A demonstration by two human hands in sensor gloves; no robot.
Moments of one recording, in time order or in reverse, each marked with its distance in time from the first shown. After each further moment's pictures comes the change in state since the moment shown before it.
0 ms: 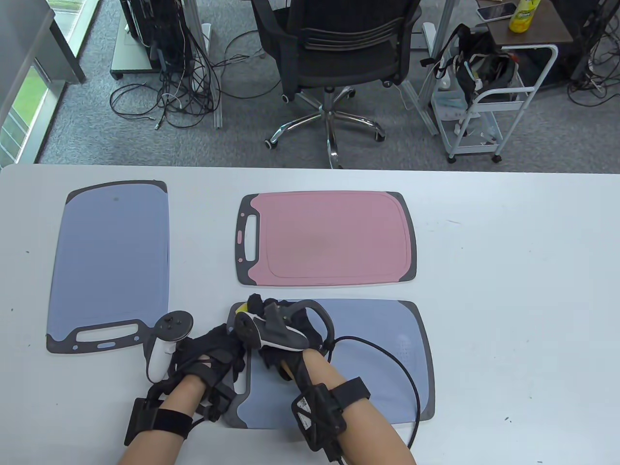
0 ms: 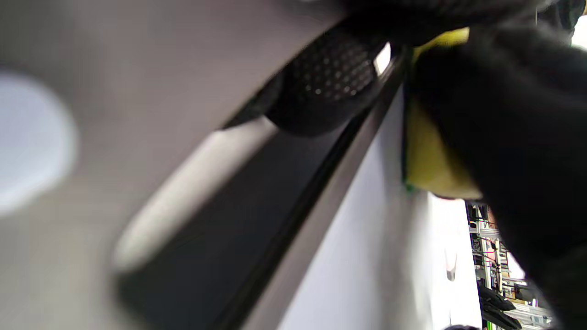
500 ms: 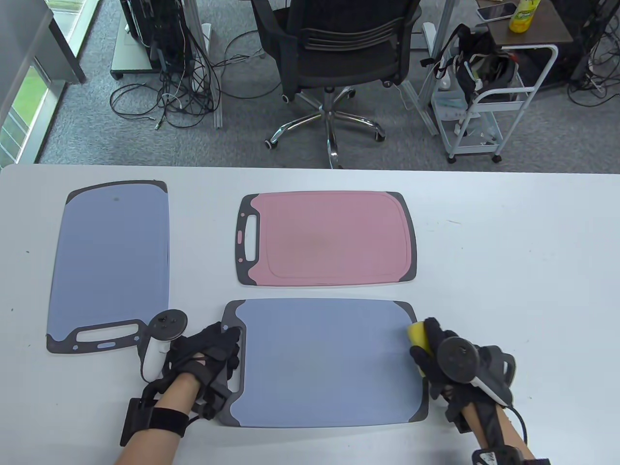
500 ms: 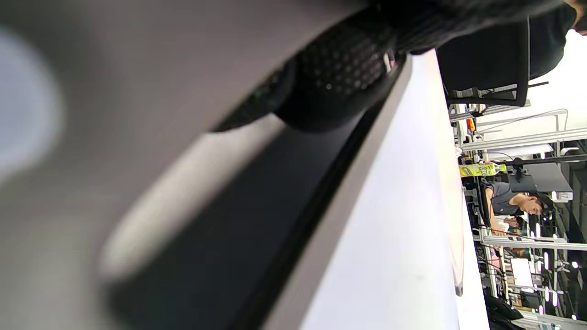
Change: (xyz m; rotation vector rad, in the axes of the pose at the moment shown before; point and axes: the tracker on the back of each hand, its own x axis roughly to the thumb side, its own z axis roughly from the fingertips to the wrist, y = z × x) left_hand -0.002 0.008 0.001 0.042 -0.002 -0.017; right_hand -0.222 0.033 0.170 -0.068 0.297 -0.309
